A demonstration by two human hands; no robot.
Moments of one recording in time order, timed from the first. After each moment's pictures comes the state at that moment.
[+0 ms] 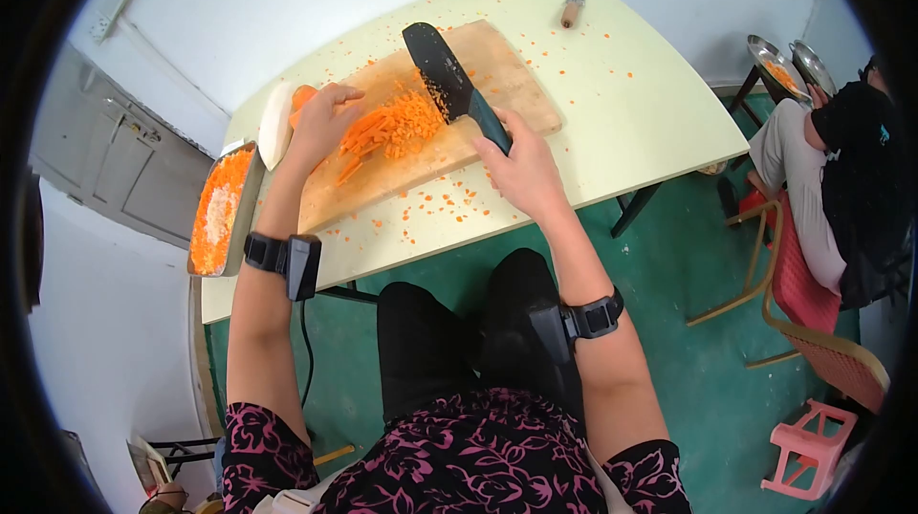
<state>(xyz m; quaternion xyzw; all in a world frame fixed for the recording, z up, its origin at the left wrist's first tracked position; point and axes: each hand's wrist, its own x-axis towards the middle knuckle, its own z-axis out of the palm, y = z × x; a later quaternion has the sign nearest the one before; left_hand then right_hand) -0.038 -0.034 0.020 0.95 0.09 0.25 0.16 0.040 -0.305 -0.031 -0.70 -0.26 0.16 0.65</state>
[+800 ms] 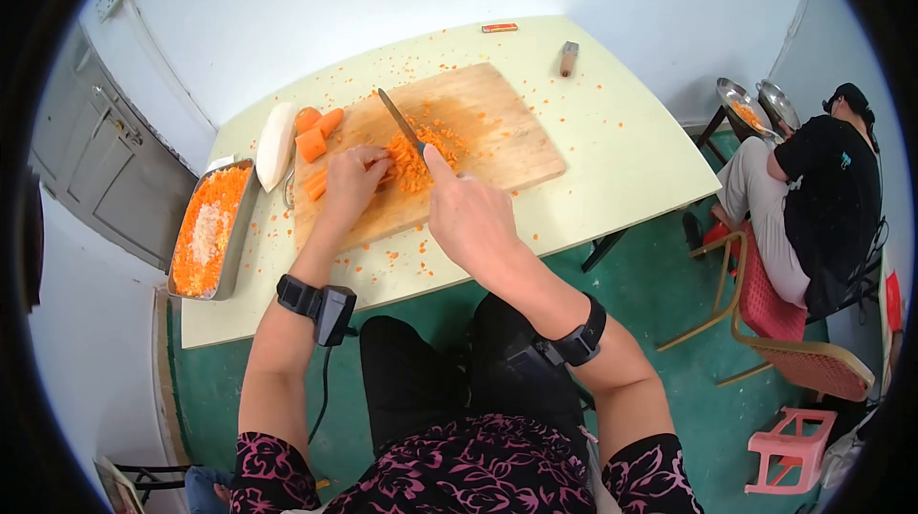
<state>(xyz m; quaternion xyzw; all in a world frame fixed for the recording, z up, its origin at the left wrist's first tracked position) -0.048 -0.049 -0.027 0.92 0.06 0.36 0.16 -0.016 -0.257 0.011 -0.85 -0.42 -0.11 0.31</state>
